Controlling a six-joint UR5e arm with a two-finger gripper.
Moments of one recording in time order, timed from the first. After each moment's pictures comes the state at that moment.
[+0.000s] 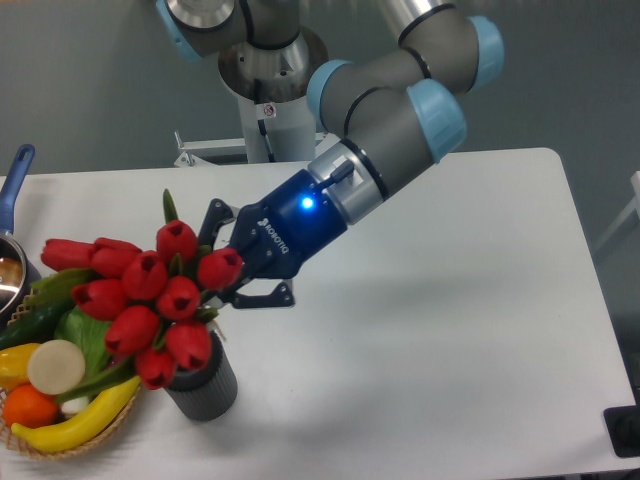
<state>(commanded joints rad) 2.48 -1.92 -1.56 -0.83 0.20 0.91</state>
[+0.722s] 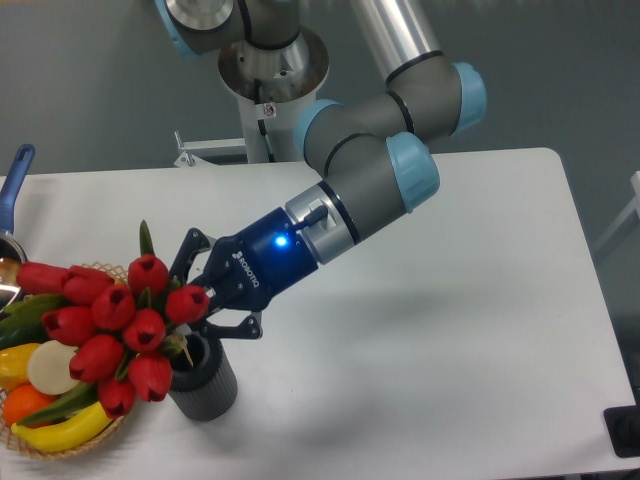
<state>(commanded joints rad) 2.45 -2.01 -1.56 -0.76 0.20 0.93</state>
